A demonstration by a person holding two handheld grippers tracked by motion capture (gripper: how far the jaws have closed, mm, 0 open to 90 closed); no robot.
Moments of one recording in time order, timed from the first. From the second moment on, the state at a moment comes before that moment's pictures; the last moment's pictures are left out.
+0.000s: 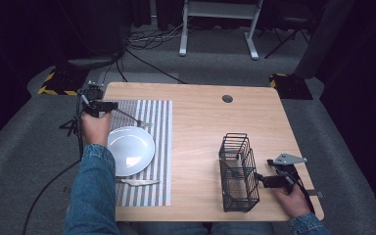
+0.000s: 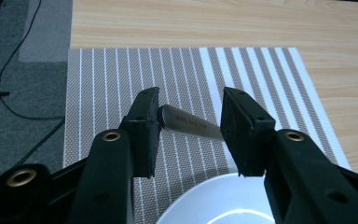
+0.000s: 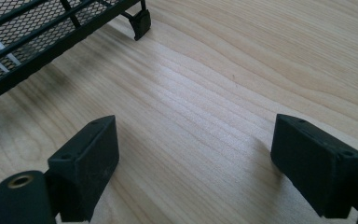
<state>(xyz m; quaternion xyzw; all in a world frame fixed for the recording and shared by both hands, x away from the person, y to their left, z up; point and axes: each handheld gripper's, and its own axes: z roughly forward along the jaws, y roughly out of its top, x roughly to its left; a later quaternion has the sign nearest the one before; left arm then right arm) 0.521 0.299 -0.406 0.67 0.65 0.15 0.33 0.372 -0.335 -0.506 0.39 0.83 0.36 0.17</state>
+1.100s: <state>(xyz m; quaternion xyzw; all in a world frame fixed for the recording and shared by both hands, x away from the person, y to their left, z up) 0.538 0.314 -0.451 0.65 0.69 0.11 0.30 0.372 -0.335 -0.506 0.39 0.83 0.36 0.17</state>
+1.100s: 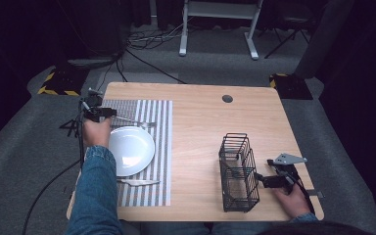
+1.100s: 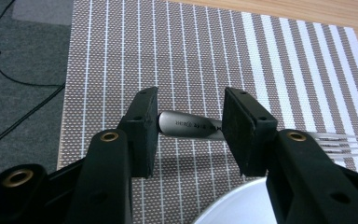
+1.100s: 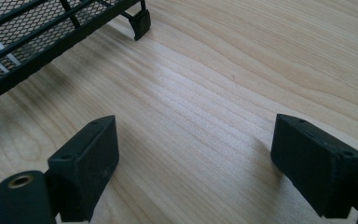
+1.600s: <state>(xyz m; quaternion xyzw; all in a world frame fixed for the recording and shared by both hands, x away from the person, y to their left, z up) 0.531 0.317 -0.443 0.64 0.69 0.13 0.30 0.372 -0.335 -0.506 0.39 0.83 0.36 0.17</state>
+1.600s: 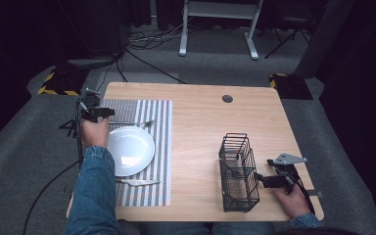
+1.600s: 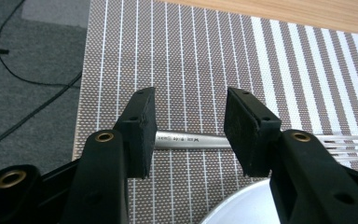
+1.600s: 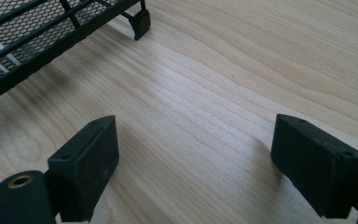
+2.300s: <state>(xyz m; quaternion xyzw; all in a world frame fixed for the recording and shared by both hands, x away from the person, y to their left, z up) 0.487 0.272 -0.389 0.69 0.62 0.18 0.32 0.372 -0.335 -0.506 0.39 0.83 0.36 0.17</state>
